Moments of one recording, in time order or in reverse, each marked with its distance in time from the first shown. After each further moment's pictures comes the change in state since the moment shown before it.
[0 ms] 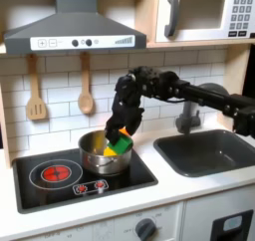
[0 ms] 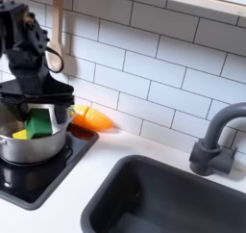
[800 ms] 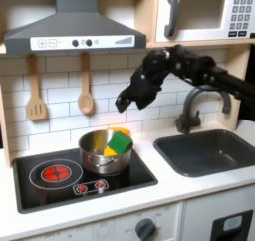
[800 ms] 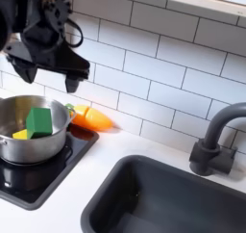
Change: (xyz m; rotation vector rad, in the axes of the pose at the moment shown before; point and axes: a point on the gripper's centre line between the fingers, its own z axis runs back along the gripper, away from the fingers) arm 0.016 -0.022 0.071 0.093 -0.296 -0.134
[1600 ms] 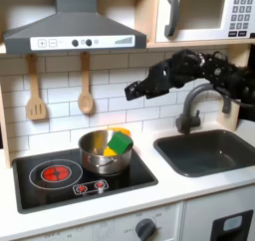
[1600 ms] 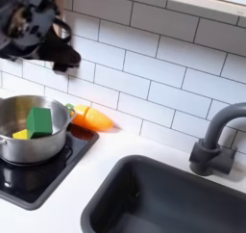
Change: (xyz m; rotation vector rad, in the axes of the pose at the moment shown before) arm -0.006 0.014 0.054 0.079 -0.315 -0.002
